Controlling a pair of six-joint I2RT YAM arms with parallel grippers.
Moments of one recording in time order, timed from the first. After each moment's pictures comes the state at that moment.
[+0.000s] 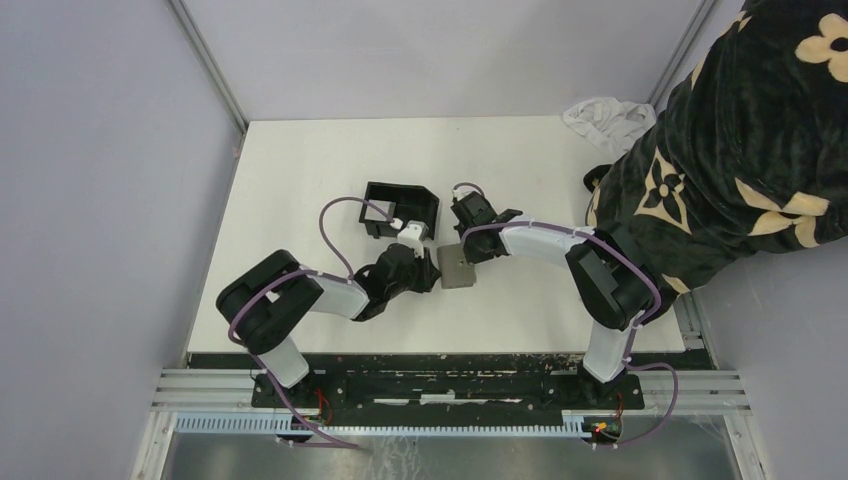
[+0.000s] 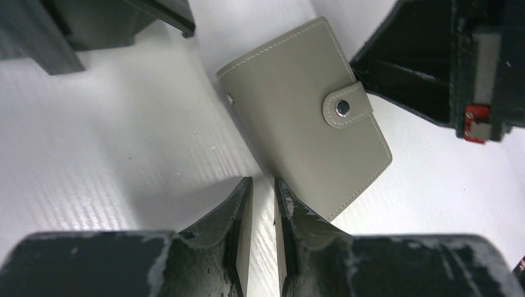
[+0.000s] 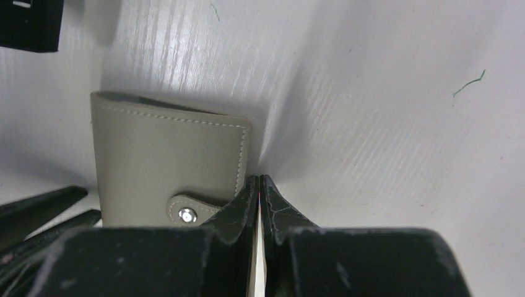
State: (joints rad) left arm -0.80 1.67 0.53 0.61 -0.08 -0.51; right arm 0.67 1.83 1.12 -0.38 0.18 0.33
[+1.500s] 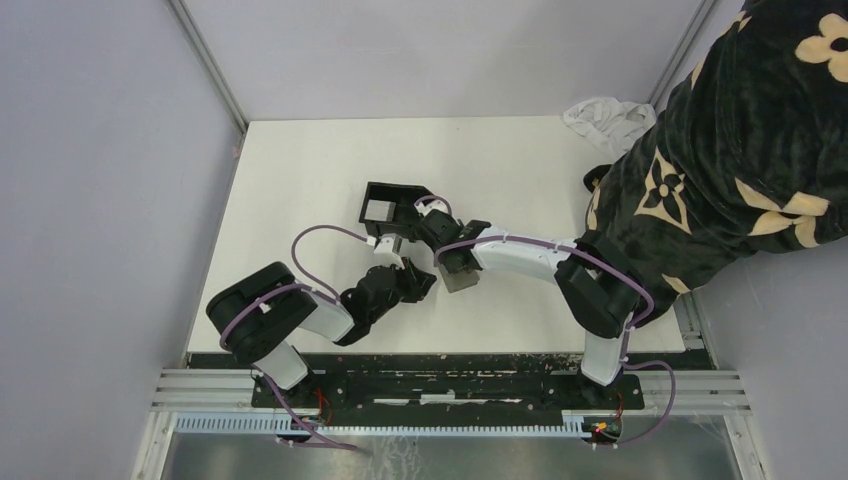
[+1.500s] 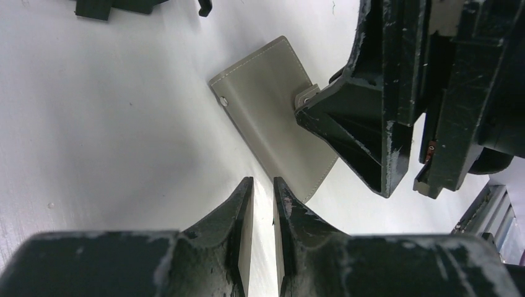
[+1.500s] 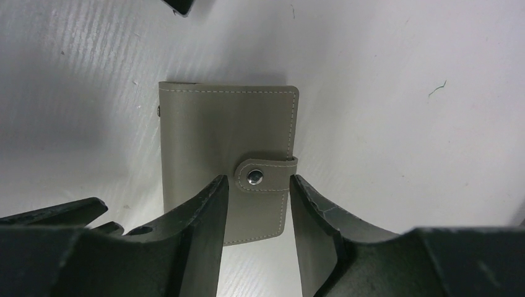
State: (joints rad) left arm -0.85 1.60 0.30 0.95 -0.18 -0.75; right arm 0.89 1.85 1.25 -0.53 0.45 0.28
